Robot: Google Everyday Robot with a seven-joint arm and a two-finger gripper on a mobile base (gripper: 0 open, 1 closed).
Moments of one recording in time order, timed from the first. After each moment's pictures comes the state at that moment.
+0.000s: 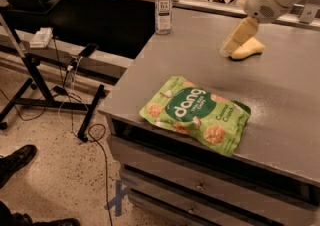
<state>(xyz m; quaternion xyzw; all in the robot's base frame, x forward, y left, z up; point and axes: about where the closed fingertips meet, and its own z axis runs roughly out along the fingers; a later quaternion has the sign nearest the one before) 0.661 -0.209 0.937 -0.55 0.77 0.03 0.32</state>
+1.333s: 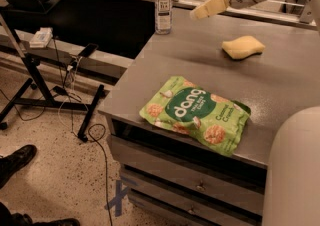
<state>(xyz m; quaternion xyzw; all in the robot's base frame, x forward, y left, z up) 0.778 -0.164 0.960 -0.38 0.78 0.17 0.47</state>
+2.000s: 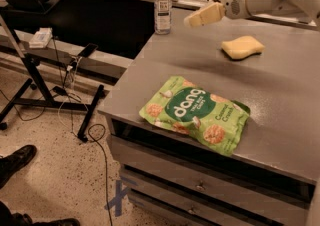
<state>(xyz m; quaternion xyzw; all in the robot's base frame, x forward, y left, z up) 0.753 -0.135 0.957 -0.39 0.74 0.20 0.51</state>
